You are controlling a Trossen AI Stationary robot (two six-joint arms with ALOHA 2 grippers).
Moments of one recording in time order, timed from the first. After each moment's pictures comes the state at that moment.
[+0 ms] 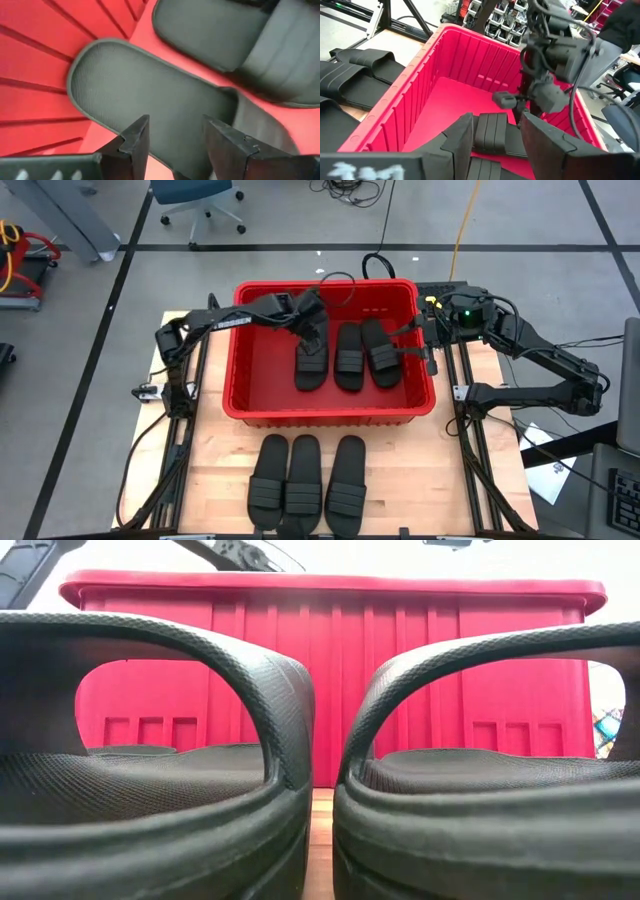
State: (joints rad) left arm 0.46 1.91 1.60 -0.74 -0.09 0.07; right arm -0.46 0.92 1.13 -0.60 -0.44 -0.53
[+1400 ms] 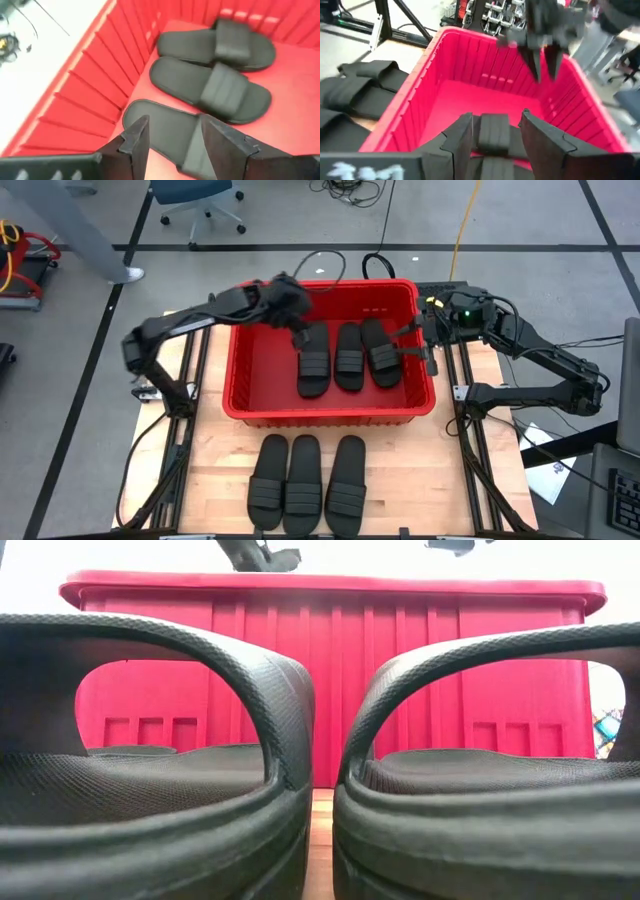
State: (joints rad) left arm 0.41 1.62 1.60 -0.78 -0.07 0.07; right arm -0.46 0.92 1.13 -0.62 -0.44 -0.42
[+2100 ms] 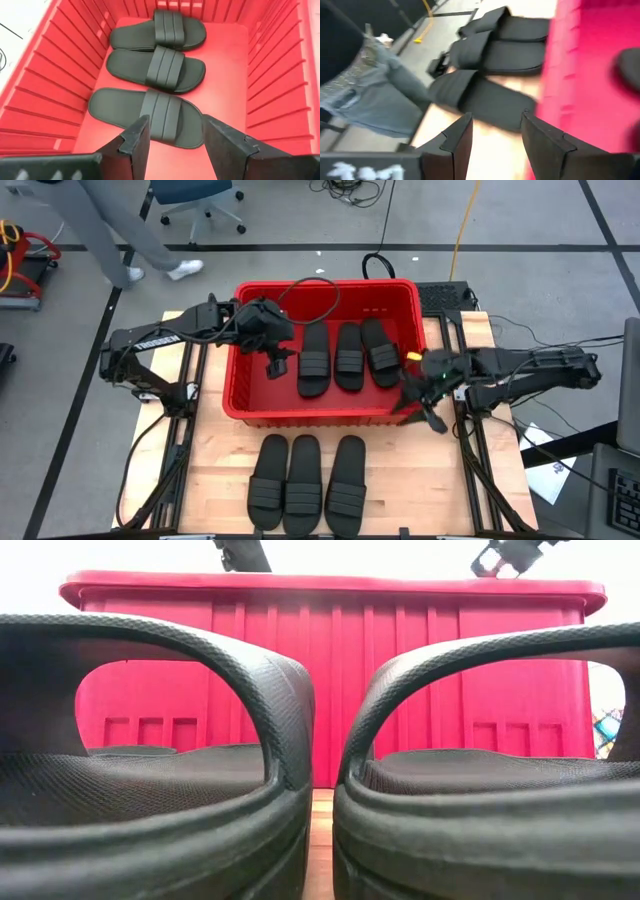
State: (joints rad) left arm 0.20 1.45 1.60 -0.99 -0.07 0.05; right arm 0.06 0.93 0.89 -0.62 -0.45 0.10
